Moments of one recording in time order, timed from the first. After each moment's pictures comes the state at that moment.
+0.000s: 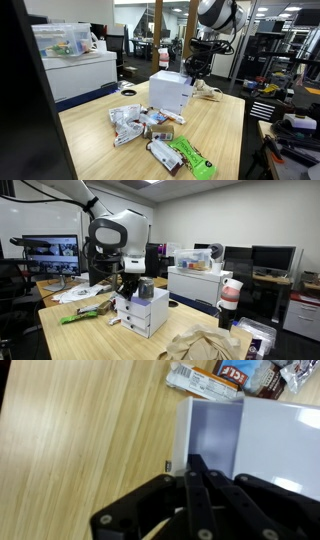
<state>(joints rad) -0.21 0.10 -0.26 -2.31 0.38 2.33 0.65</state>
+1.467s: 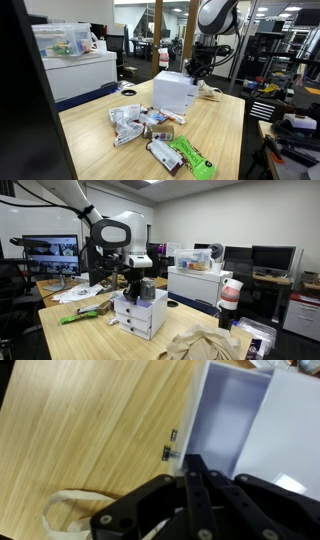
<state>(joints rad) -0.19 0.13 -0.26 -2.30 0.06 2.41 0.67</state>
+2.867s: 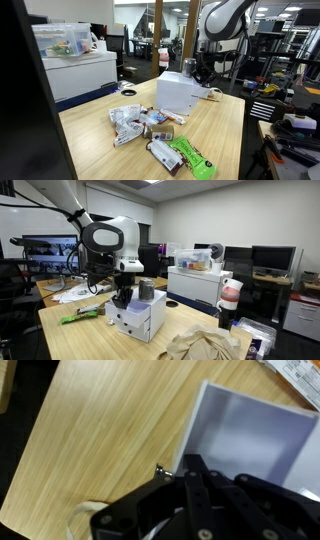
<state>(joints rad) -0.18 0.09 -0.27 -2.39 -0.05 2.41 0.72</state>
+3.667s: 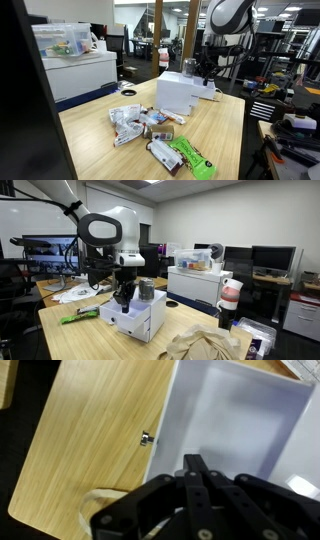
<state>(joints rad) -0.22 0.02 -0.28 -2.41 -0.05 2.41 0.70</state>
